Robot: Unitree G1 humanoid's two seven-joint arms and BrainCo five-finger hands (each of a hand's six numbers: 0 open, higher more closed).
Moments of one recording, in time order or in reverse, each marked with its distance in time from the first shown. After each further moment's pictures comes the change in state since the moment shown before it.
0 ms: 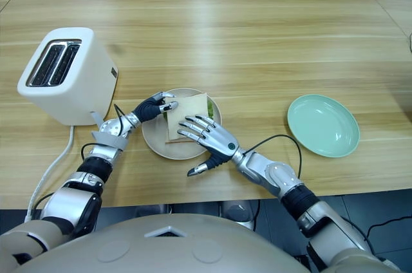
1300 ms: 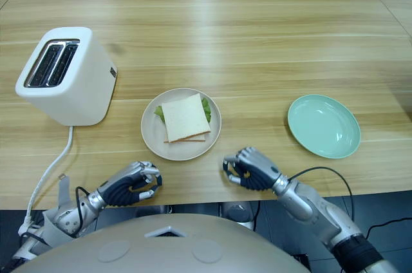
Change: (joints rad) left arm 0.867 0.387 -0.098 -0.895 0.296 -0.082 0.350; right arm 0.457 -0.259 -0.235 -0.283 0.602 -0.172 0.435
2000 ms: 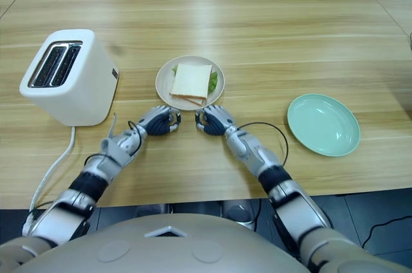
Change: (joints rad) left arm -0.782 -0.335 -0.079 0.638 0.319 0.351 0.203; right arm -0.724 0.559 0.044 0.778 -0.244 0.286 -0.159
